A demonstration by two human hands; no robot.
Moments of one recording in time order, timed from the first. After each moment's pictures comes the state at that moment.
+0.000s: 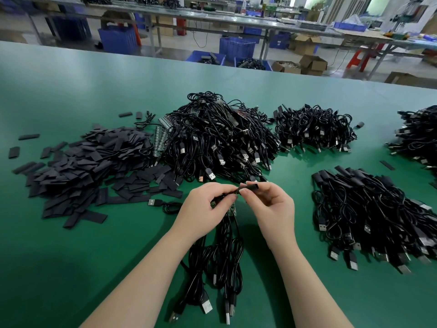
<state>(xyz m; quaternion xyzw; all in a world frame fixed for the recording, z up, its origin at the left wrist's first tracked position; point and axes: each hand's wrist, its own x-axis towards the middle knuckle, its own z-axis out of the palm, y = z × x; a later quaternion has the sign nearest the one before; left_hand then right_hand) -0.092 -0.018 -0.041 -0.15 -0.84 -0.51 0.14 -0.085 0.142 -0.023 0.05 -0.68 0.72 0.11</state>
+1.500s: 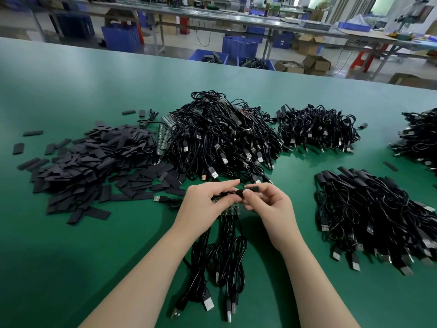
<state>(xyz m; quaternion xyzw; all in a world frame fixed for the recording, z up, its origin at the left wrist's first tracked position) -0.089 -0.020 -0.033 -0.12 -0.81 -0.56 0.13 -0.090 0.152 -0.026 0.06 -0.68 0.73 -0.01</state>
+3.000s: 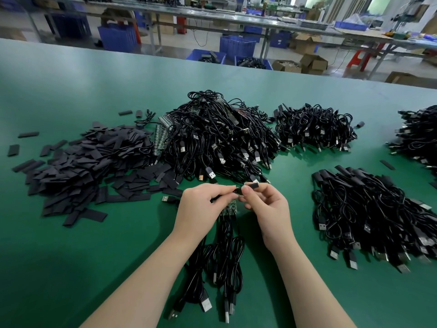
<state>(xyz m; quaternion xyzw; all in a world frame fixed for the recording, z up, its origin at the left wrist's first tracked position) -0.080 -0.009 -0.029 -0.09 -0.83 -0.51 0.23 -0.090 0.143 -0.029 0.01 -0.63 0.77 0.01</state>
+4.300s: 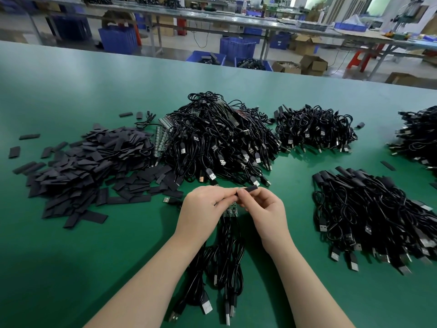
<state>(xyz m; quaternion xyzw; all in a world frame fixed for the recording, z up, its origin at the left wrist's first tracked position) -0.080 -0.008 -0.028 -0.13 -0.84 -0.44 0.27 -0.091 0.139 -0.033 0.02 -0.68 0.74 0.02</state>
